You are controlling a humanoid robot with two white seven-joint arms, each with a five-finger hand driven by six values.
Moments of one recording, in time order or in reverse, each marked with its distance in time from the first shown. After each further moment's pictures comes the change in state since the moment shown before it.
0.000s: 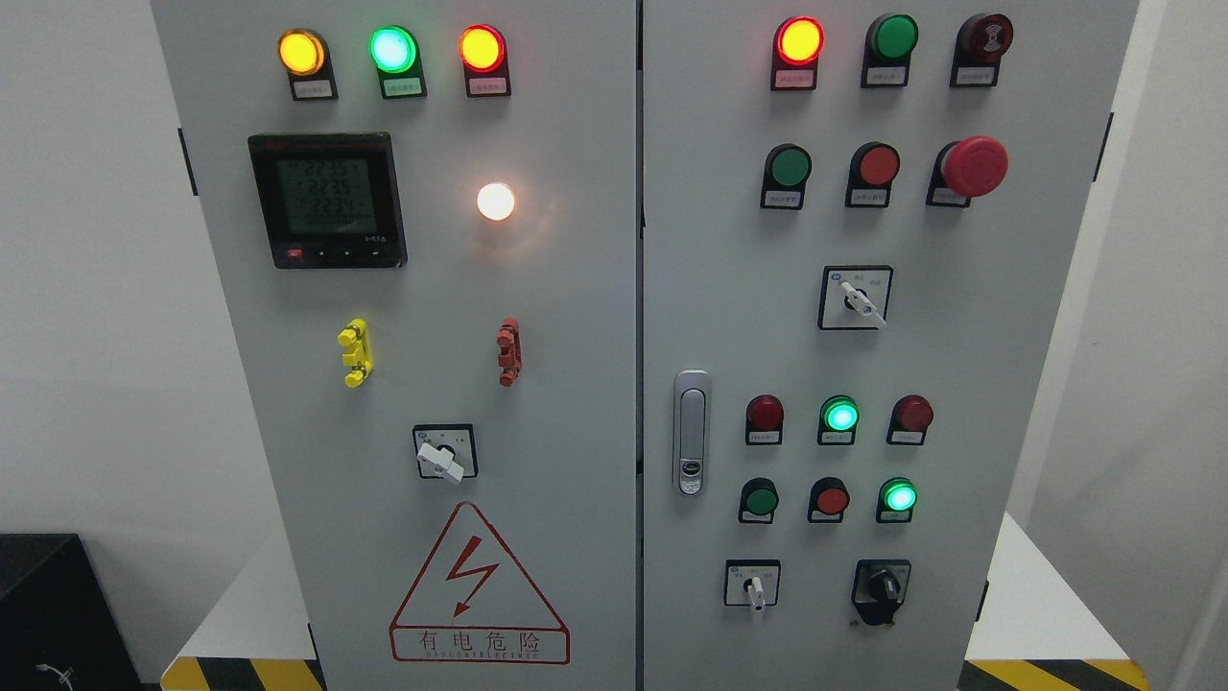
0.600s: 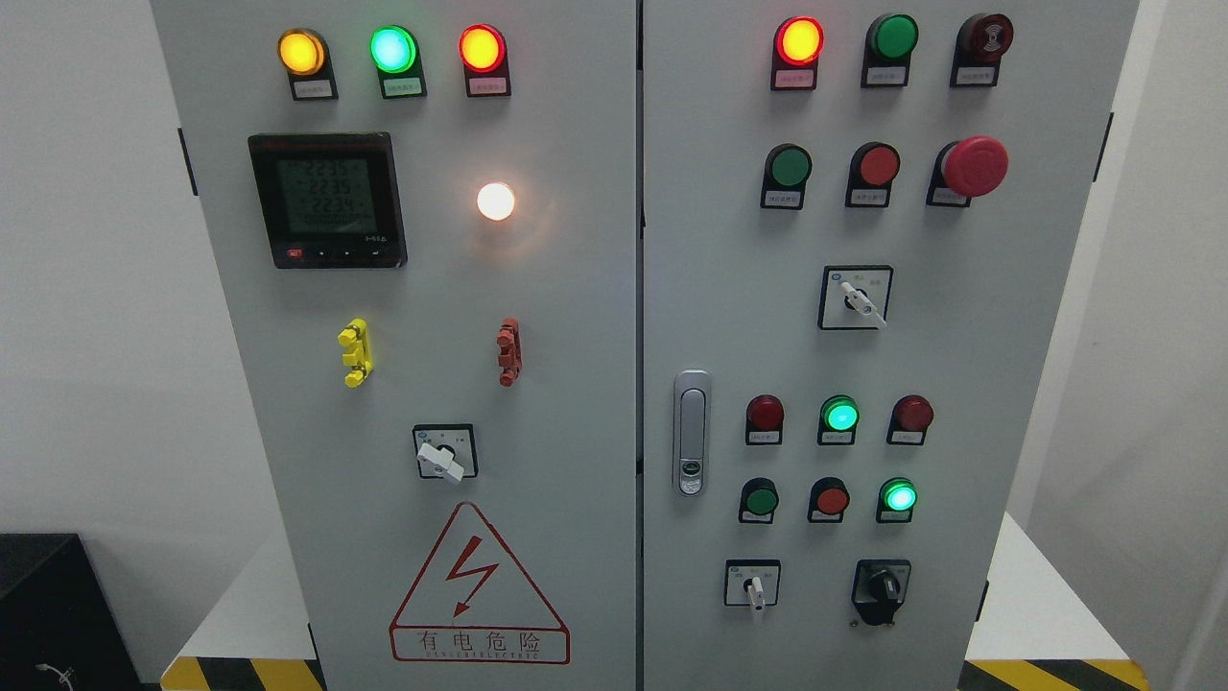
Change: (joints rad) left arm 0.000 0.000 0.000 0.000 0.000 0.000 0.000; right arm -0.003 0.010 0.011 0.002 0.004 -0.028 -0.012
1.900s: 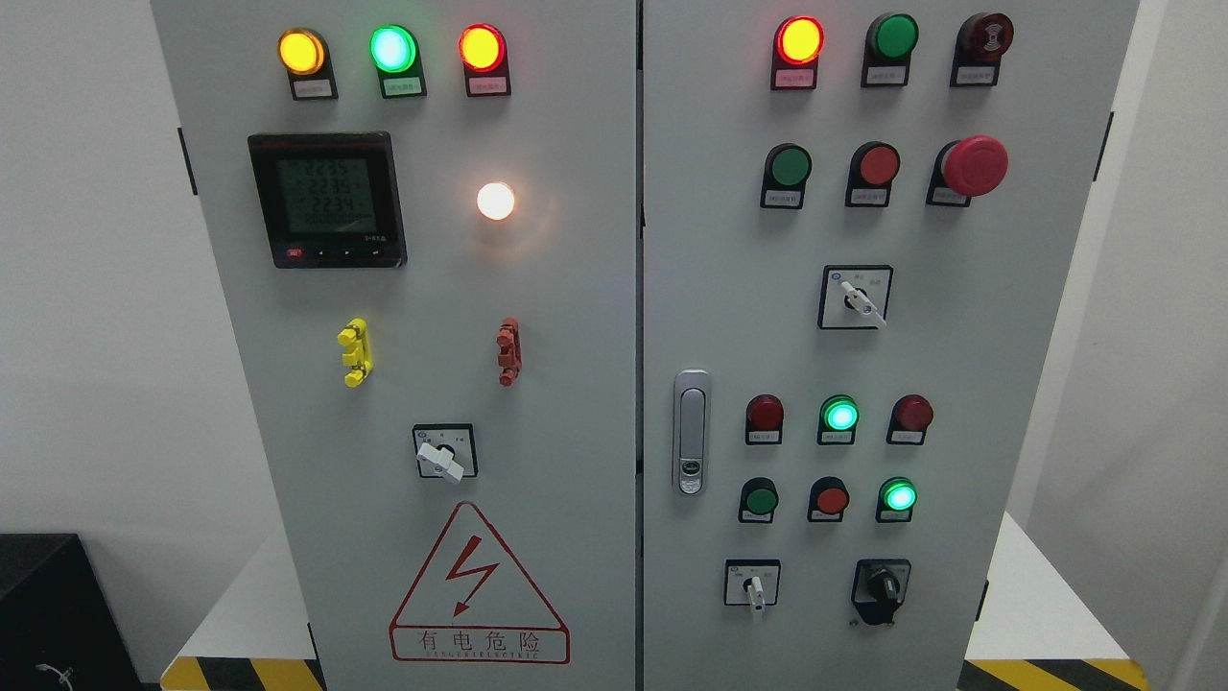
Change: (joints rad) left arm 0.000 0.000 0.000 0.000 0.000 0.001 0.000; right arm 0.100 -0.123 0.281 -0.584 0.328 -0.104 -0.443
